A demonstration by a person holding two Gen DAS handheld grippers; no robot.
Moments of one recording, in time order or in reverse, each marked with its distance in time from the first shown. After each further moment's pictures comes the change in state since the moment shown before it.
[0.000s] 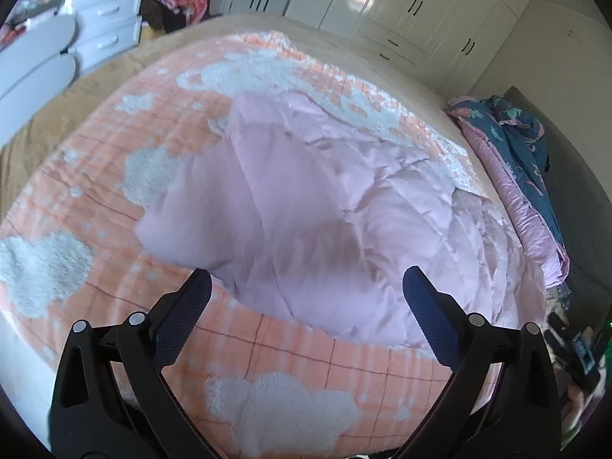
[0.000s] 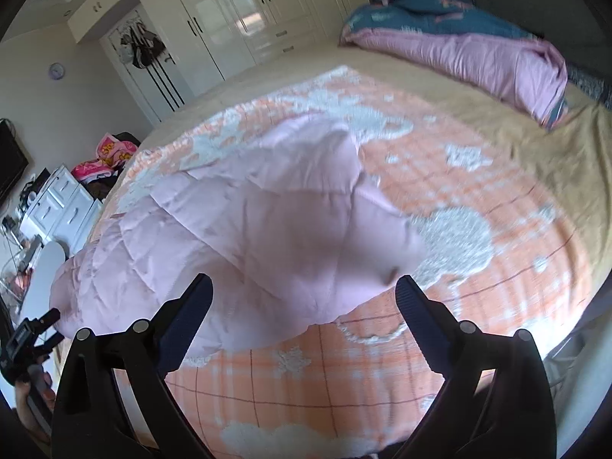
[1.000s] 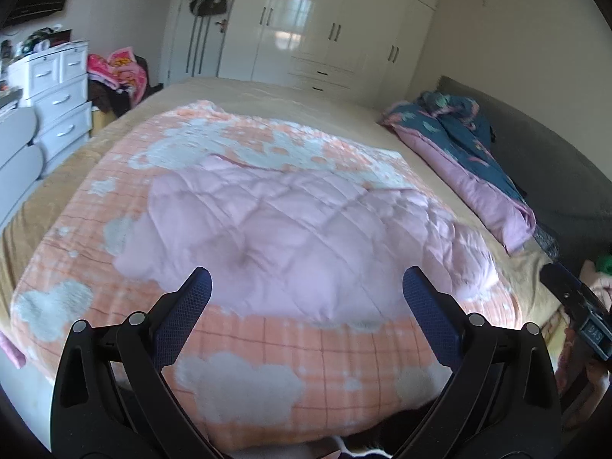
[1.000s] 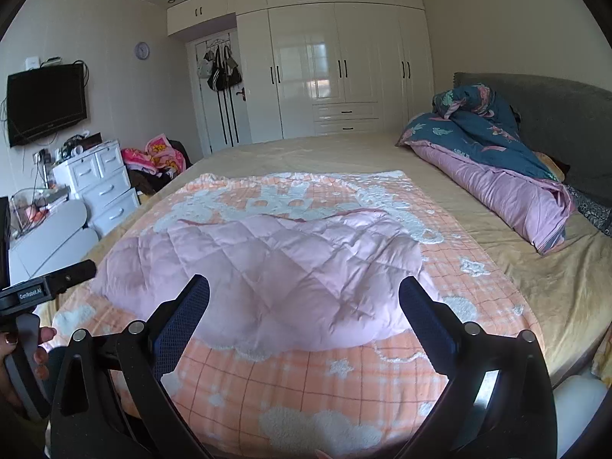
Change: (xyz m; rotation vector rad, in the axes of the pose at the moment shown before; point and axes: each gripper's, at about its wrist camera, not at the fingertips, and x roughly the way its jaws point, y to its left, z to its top) left arm -0.082 -0.084 -0.048 0.260 -0.161 -0.112; right arm -0.110 0.098 -0.045 -0.322 -0.249 0.059
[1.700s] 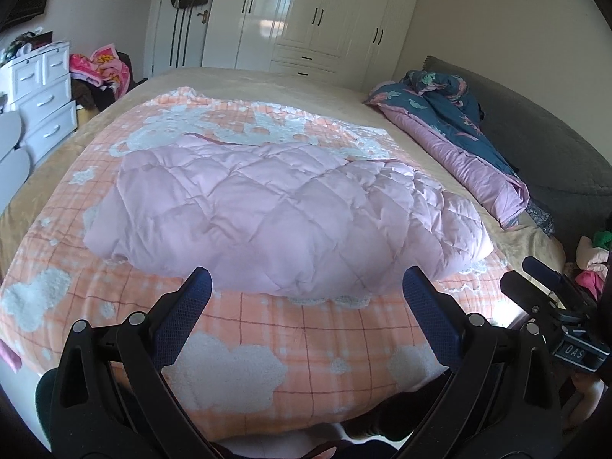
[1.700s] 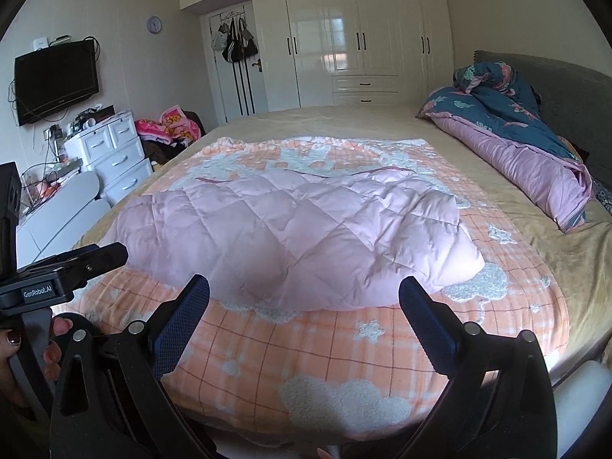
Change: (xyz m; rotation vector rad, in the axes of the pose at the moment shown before) left arm 0.013 -0.020 -0.025 0.049 0.048 -0.031; right arm 0.021 0.017 -0.029 -0.016 0.100 0.055
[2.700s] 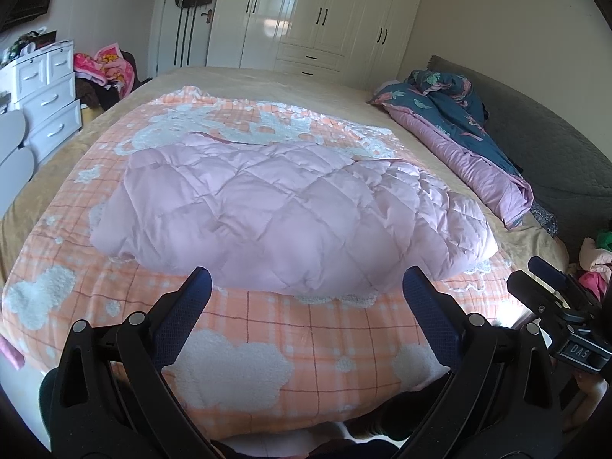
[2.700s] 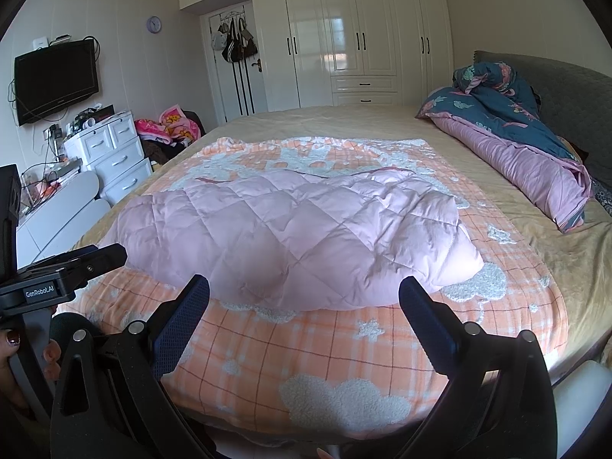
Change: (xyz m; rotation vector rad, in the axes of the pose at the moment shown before) left arm -0.002 0.003 0.001 -0.009 0.002 0.018; right arm 0.000 -0.002 -0.001 0.000 0.001 0.000
